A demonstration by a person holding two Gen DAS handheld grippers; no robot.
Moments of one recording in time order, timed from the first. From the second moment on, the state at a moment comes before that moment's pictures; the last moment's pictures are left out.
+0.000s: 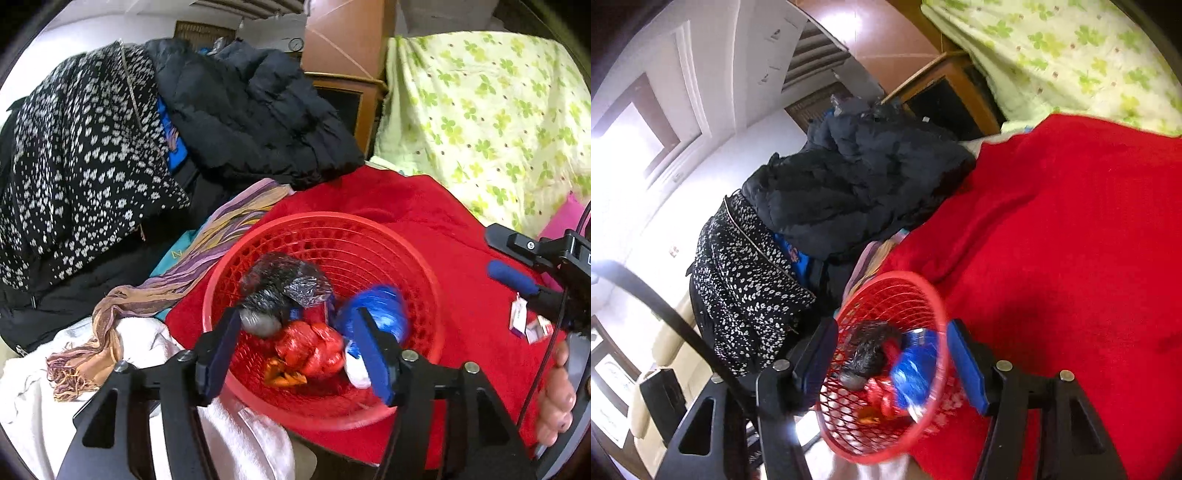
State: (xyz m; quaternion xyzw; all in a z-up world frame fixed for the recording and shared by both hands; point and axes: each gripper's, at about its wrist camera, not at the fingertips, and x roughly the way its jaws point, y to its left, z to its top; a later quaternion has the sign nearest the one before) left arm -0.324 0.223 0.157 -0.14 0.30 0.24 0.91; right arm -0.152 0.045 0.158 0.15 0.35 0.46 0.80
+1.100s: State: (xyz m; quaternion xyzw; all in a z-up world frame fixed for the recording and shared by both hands) left arm -0.262 0.019 0.226 0.10 0.26 0.19 0.94; right arm -0.097 -0.270 0.139 0.29 0.28 0.30 0.87
